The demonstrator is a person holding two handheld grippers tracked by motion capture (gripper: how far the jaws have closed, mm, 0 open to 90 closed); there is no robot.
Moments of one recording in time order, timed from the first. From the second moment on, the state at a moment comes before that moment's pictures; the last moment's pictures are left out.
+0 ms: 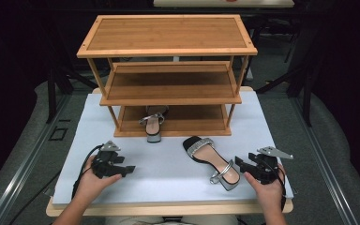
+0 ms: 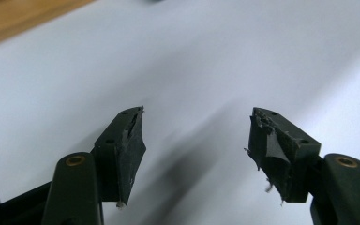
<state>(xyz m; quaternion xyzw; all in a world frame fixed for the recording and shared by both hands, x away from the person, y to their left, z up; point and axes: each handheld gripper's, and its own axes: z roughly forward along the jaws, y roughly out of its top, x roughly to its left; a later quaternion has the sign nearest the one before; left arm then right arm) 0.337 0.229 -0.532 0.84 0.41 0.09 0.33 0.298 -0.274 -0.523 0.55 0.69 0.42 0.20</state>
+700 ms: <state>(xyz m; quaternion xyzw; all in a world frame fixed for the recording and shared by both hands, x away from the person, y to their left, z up) 0.324 0.240 -0.540 0.83 0.42 0.08 0.35 0.320 -0.222 -0.489 0.48 0.78 0.39 0.13</state>
